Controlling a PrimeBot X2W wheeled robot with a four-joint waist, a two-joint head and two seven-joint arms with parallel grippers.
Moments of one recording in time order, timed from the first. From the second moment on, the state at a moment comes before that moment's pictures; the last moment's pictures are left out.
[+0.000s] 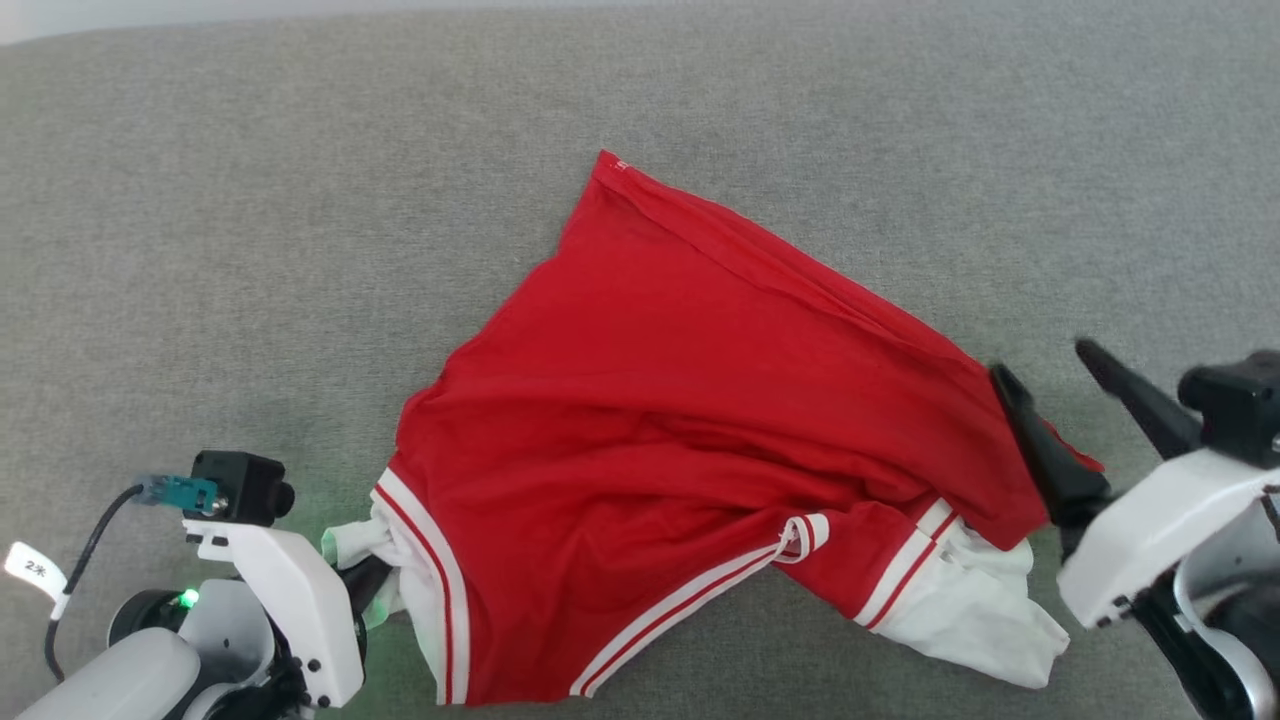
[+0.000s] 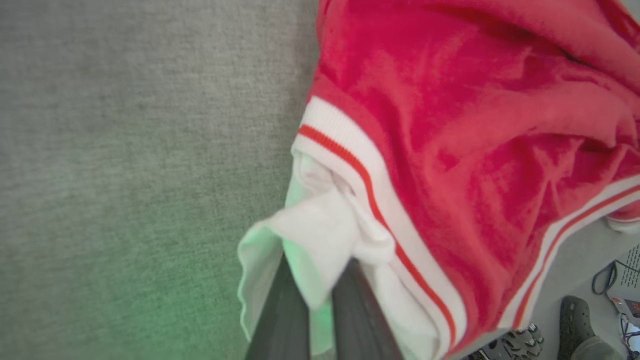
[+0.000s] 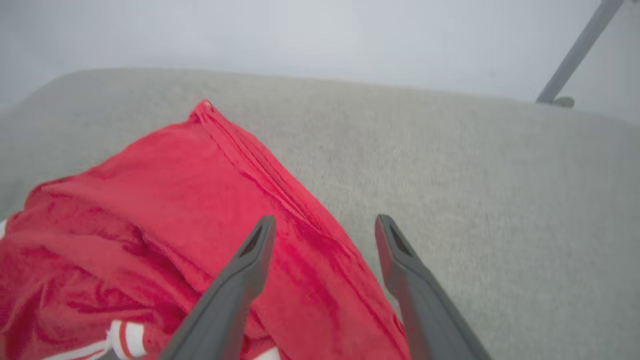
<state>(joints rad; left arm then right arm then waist) -0.35 0.84 -0.82 0.00 -1.25 0.22 0.23 -0.09 -0.24 0.01 -0.36 0.36 0.13 0.53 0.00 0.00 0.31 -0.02</state>
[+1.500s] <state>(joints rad) -0.54 0.55 -0.93 0.24 -1.19 0.01 0.26 -1.15 -0.45 0.87 0.78 0.77 0.13 0.85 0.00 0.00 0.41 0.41</state>
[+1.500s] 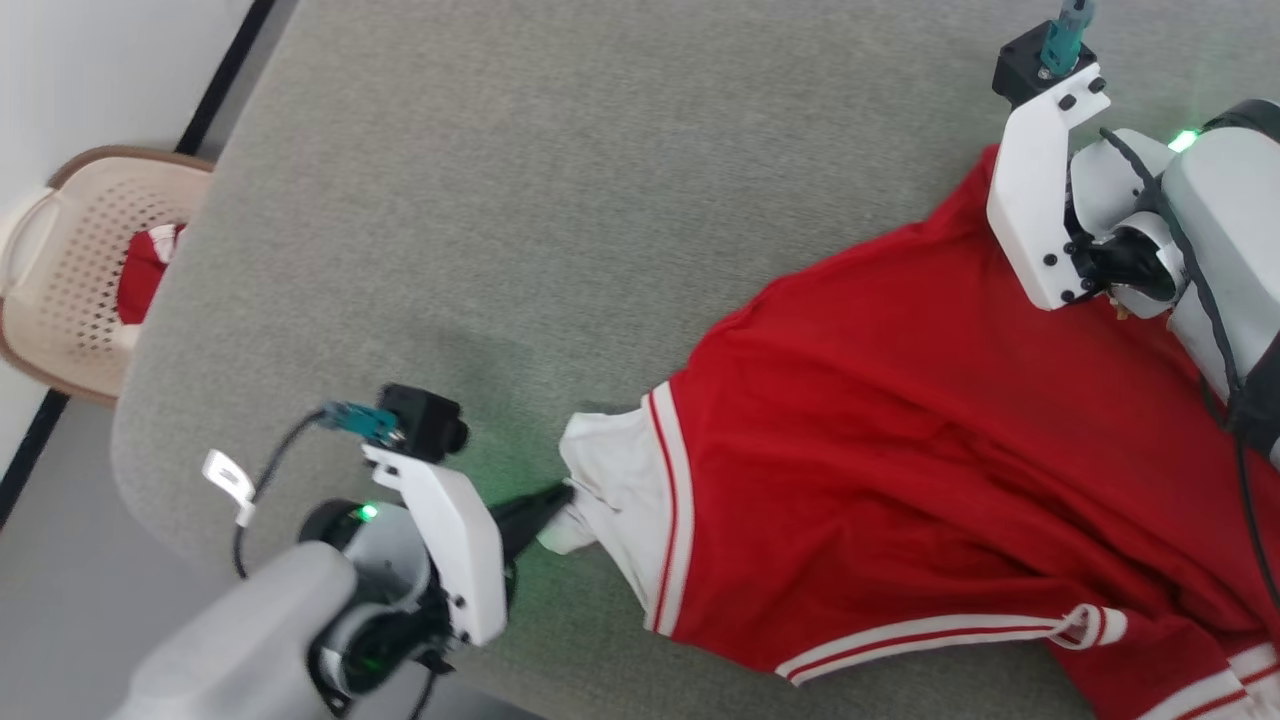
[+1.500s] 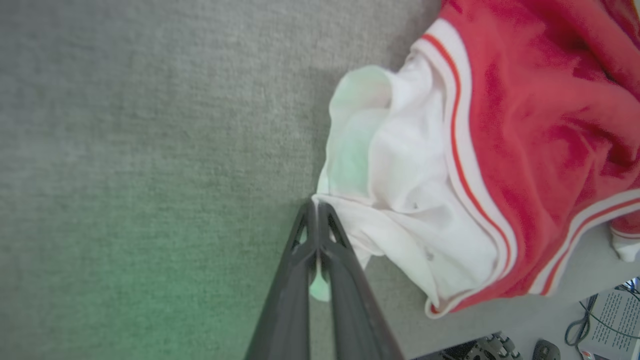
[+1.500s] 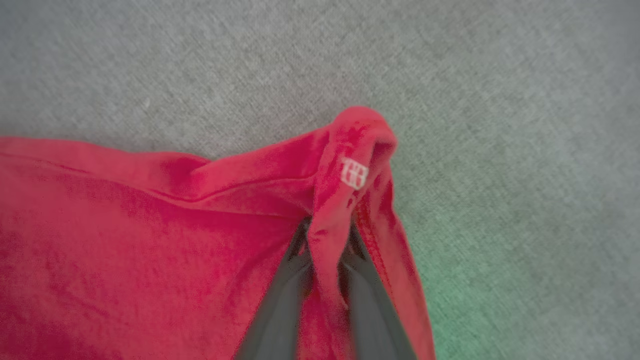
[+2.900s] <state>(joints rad) -1.33 0.65 -0.78 0.46 -1.09 0.02 0.58 -1.14 -0.44 0.34 0.45 0.63 0.13 0.71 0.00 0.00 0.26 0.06</state>
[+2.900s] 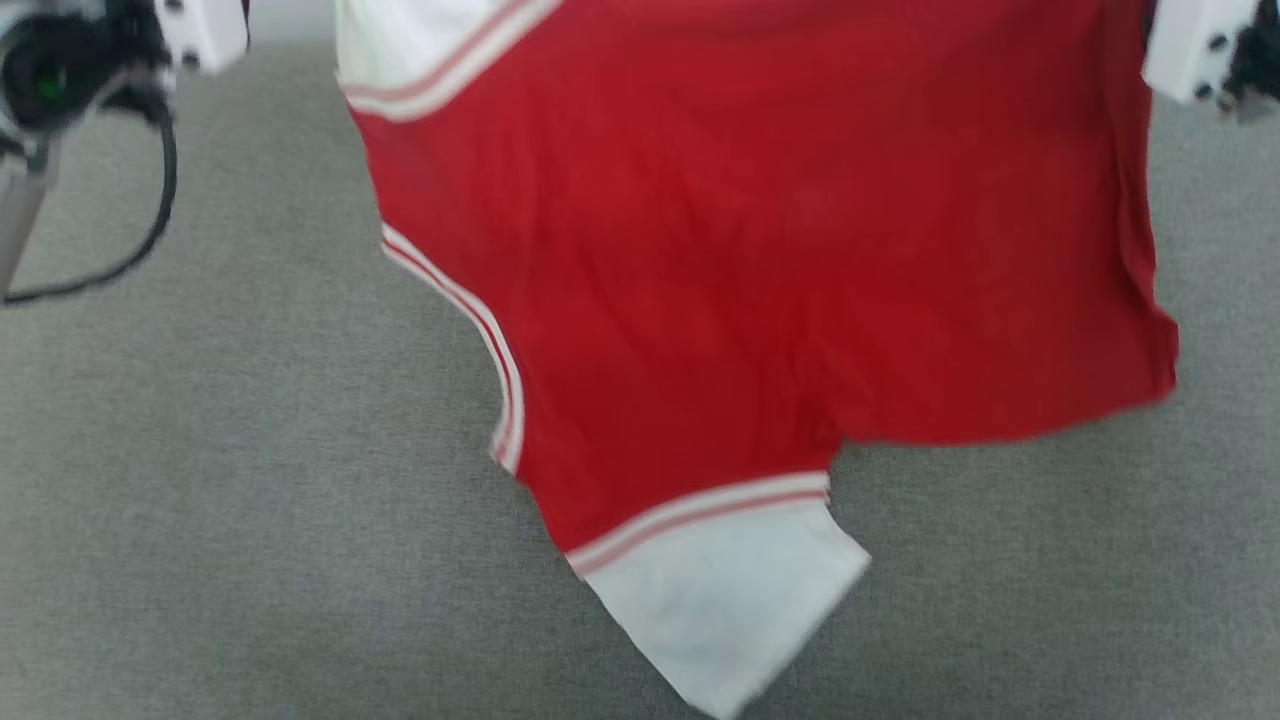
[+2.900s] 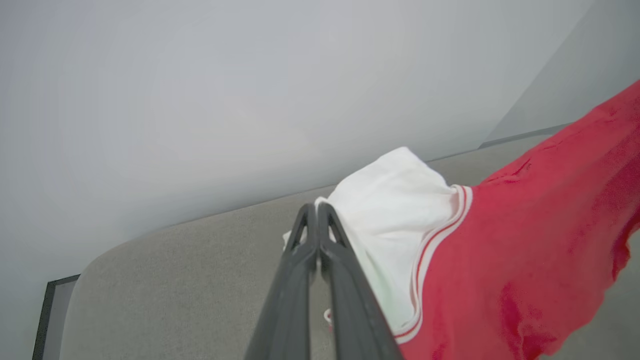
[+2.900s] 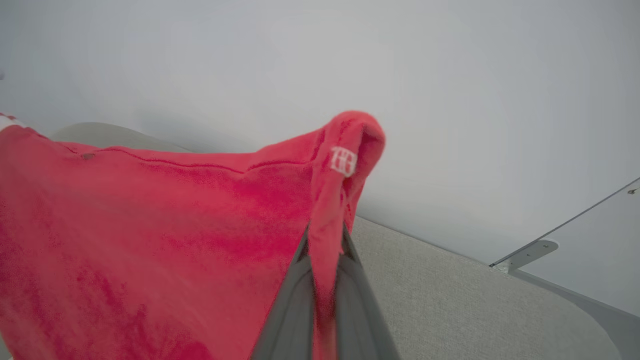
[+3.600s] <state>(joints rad) -1.81 0.45 -0.74 0.95 -0.75 -0.03 -0.25 -1.57 -0.20 0.08 0.97 -0.01 0.13 -0.14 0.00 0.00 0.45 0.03</state>
